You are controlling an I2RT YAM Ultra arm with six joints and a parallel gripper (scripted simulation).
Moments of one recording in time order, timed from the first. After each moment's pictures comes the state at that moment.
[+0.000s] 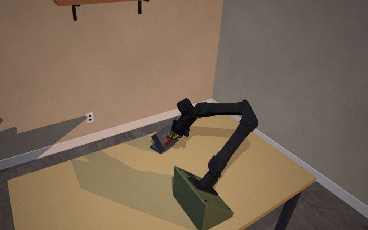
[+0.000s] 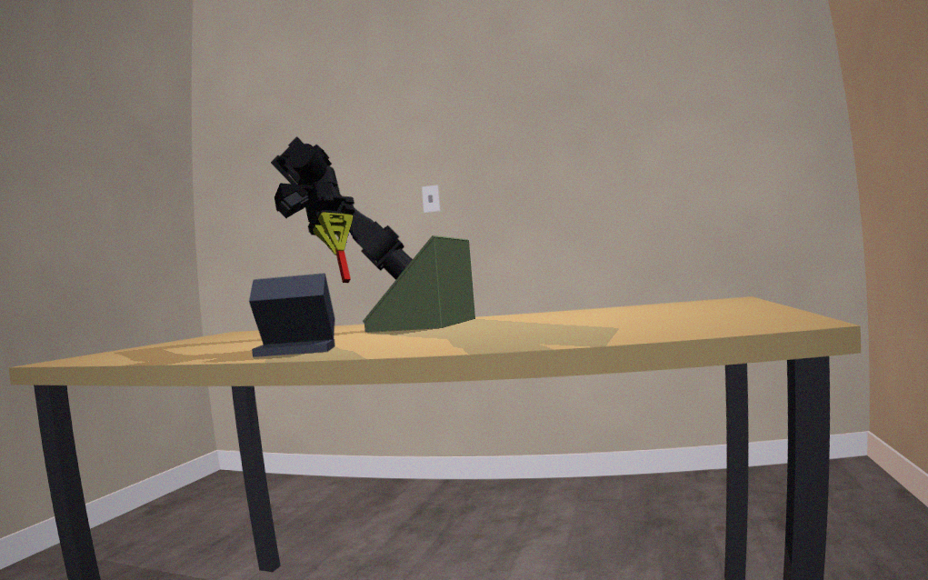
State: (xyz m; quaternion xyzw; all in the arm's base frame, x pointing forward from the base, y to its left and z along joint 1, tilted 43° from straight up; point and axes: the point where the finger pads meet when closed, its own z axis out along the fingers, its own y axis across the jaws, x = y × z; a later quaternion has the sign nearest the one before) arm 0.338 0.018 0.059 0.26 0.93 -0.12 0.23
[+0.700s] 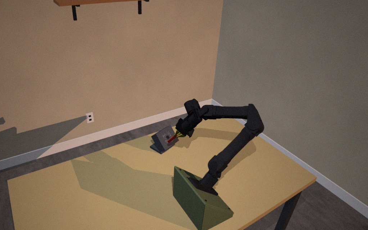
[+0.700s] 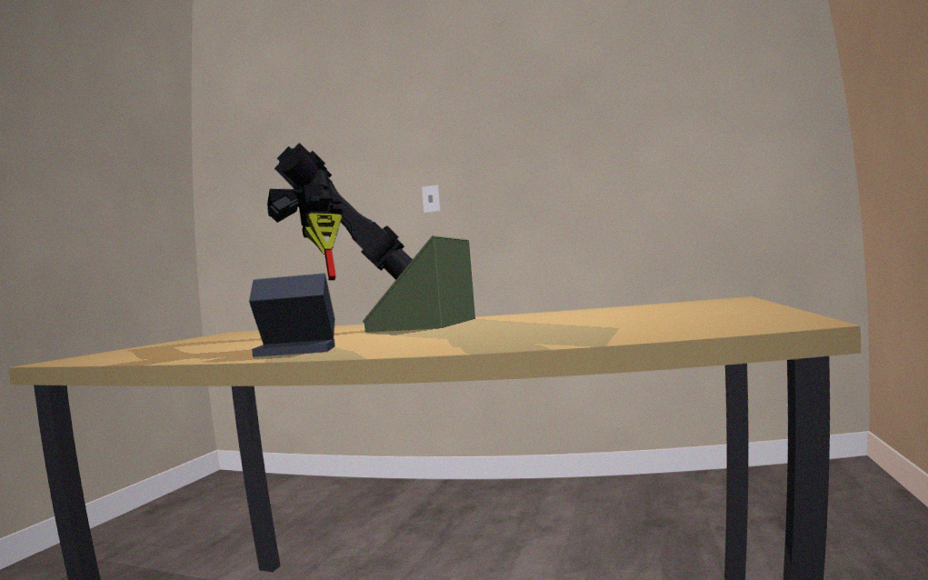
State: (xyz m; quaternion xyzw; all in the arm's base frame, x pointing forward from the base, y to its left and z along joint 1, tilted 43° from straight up) arm 0.339 0.003 0.079 0.31 0.90 -0.08 0.28
